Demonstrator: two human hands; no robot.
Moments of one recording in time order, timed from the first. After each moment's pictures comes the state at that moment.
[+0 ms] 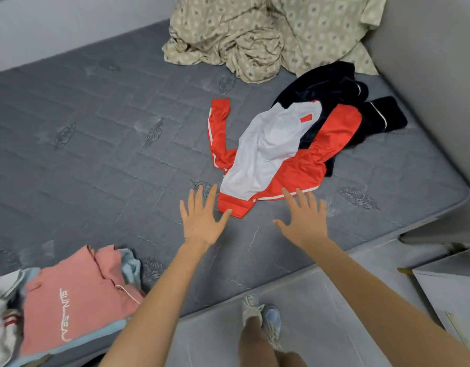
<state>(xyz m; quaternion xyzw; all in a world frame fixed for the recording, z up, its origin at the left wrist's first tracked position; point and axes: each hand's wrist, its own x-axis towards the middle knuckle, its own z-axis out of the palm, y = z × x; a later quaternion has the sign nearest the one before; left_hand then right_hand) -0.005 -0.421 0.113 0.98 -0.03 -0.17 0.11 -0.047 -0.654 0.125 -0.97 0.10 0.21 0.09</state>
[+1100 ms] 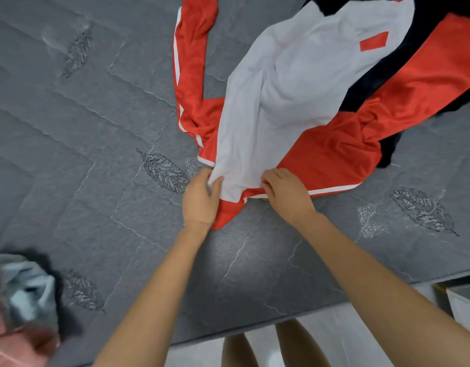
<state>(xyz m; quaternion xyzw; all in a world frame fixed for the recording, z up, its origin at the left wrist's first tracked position) 0.108 -0.499 -0.145 0.92 0.09 -0.07 0.39 0.105 -0.691 -0.156 -0.96 -0.09 0.08 0.24</state>
